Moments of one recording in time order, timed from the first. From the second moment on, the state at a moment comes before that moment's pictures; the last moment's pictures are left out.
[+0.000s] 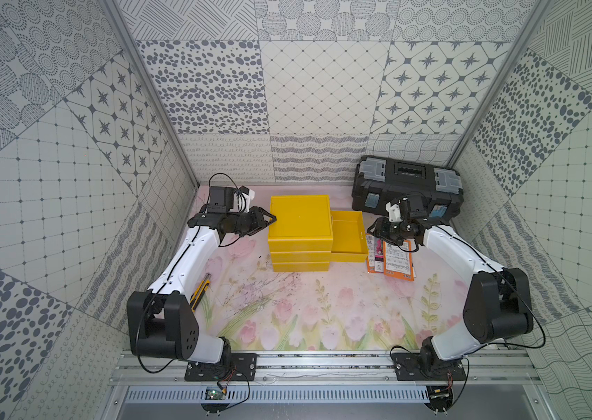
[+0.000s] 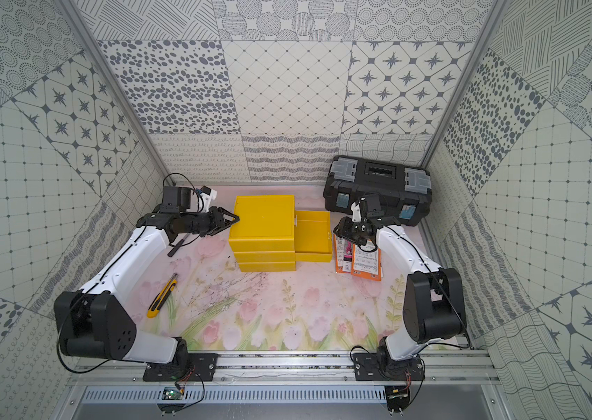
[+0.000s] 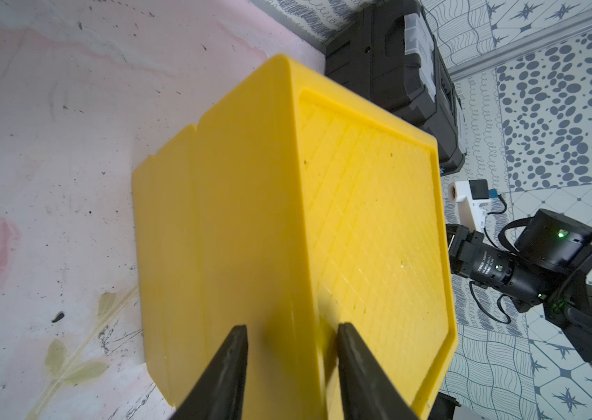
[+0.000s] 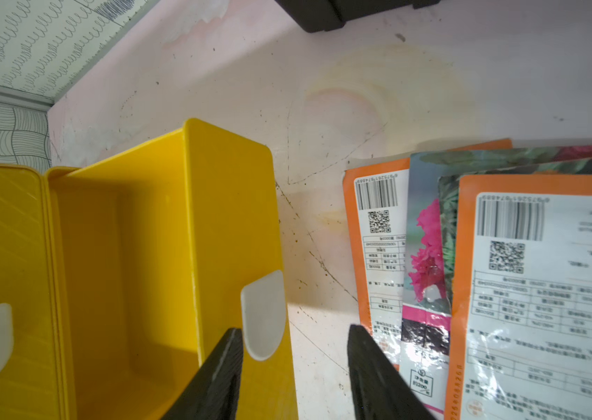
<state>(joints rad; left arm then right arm) -0.03 1.47 1.25 -0.61 0.65 -0.42 0.17 1.57 1.15 -0.54 -0.34 0.49</state>
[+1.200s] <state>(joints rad) -0.03 1.47 1.25 -0.61 0.65 -0.42 0.41 1.75 1.19 -0.25 -0.51 0.71</state>
